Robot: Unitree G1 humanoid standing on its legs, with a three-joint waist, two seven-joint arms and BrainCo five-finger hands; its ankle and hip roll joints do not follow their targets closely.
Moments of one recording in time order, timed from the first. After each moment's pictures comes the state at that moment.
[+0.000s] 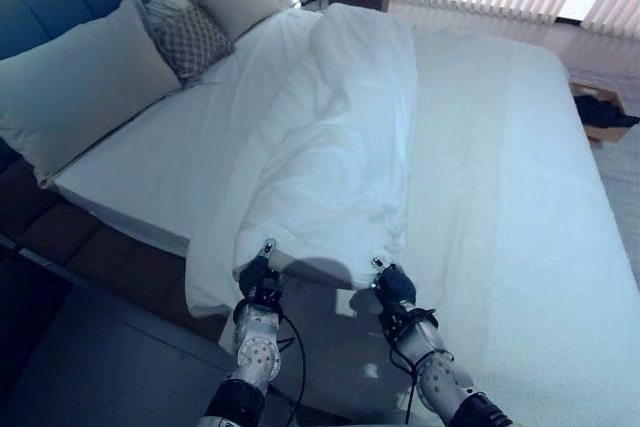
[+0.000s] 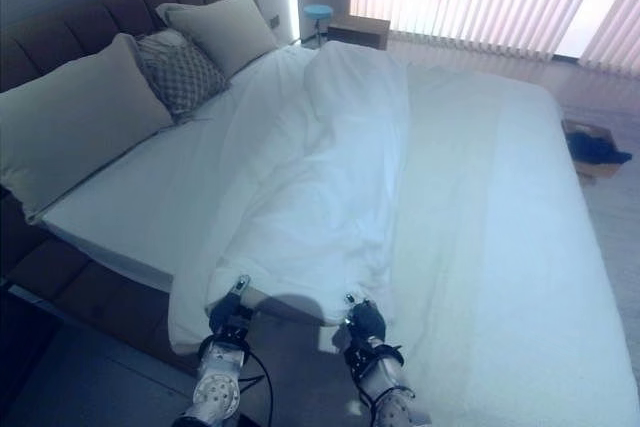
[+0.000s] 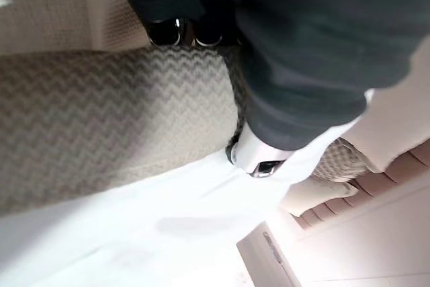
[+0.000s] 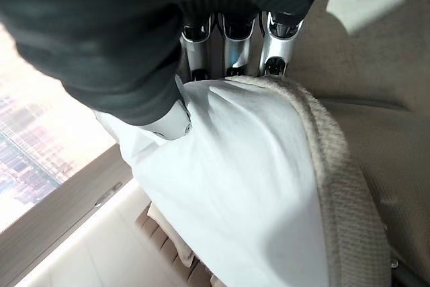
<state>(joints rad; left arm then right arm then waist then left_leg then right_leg) -0.15 0.01 -0.14 0.49 -1.15 -0.31 0.15 -0.12 -0.14 0.48 0.42 0.97 -0.22 -0.17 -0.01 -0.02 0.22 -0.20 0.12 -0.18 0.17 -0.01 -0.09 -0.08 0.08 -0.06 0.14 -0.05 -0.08</state>
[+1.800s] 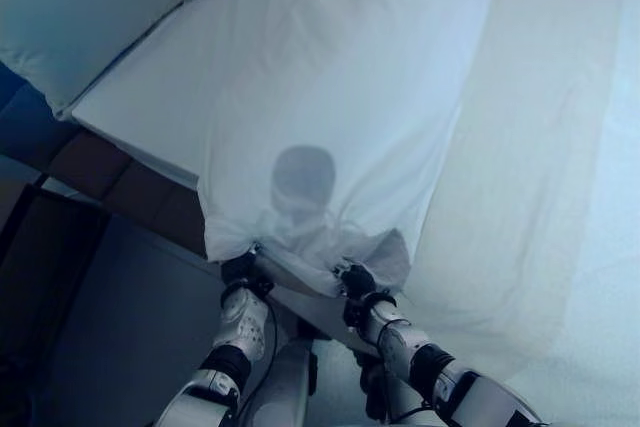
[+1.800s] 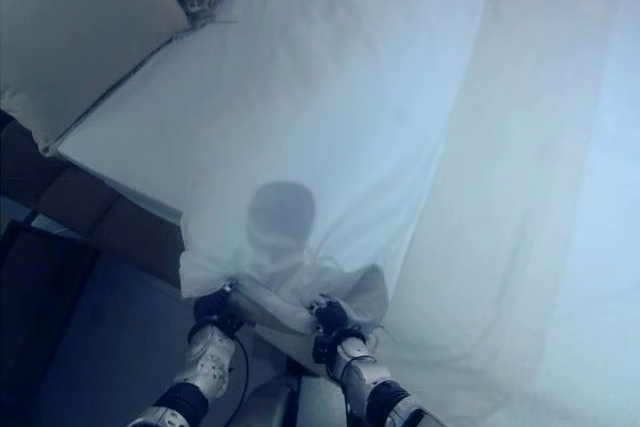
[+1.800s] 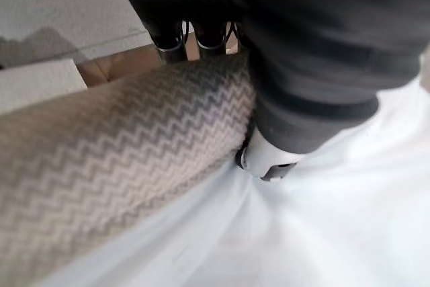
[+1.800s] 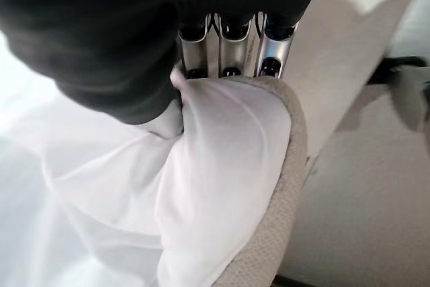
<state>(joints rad) -0.38 0.13 -0.14 0.89 -0.79 -0.32 0.36 -0.45 0.03 0.62 0.99 0.82 -0.15 -0.18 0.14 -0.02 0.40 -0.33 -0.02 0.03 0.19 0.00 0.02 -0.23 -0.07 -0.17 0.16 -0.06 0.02</state>
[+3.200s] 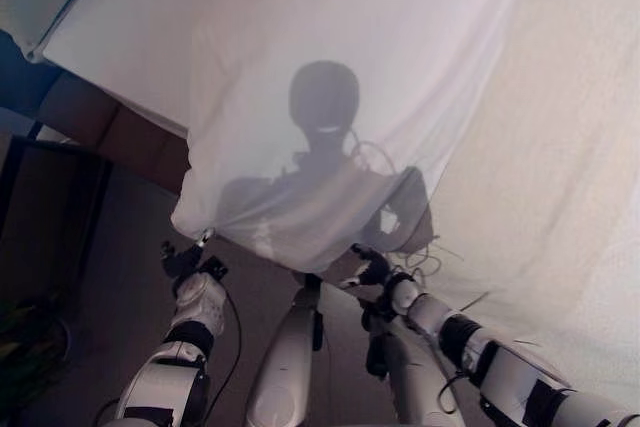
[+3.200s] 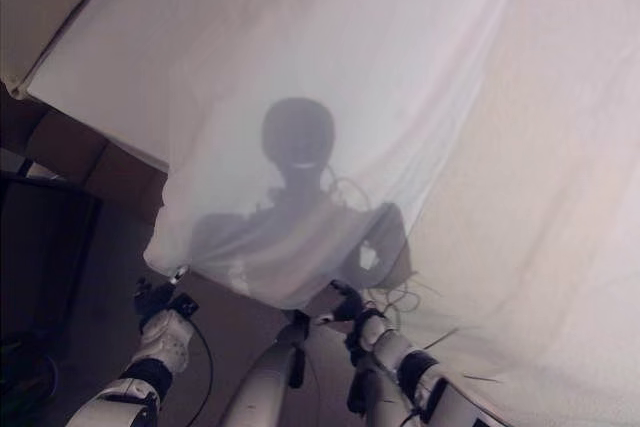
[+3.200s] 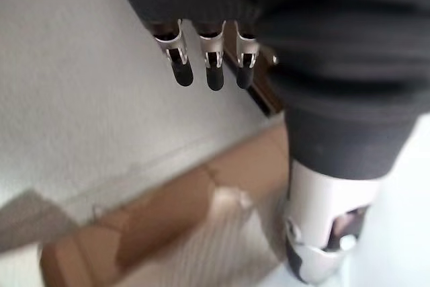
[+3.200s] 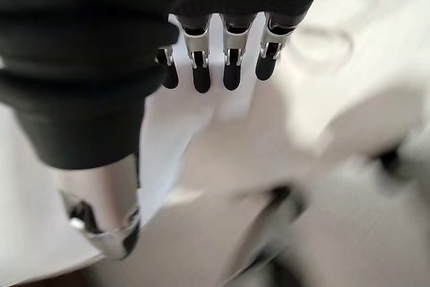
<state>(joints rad) -0.45 0.29 0.02 1.06 -0.78 -0.30 0.49 -0.56 -0.24 0.76 1.07 0.05 -0.04 -0.18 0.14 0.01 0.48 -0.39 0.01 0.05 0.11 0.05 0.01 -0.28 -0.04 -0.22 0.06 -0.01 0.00</state>
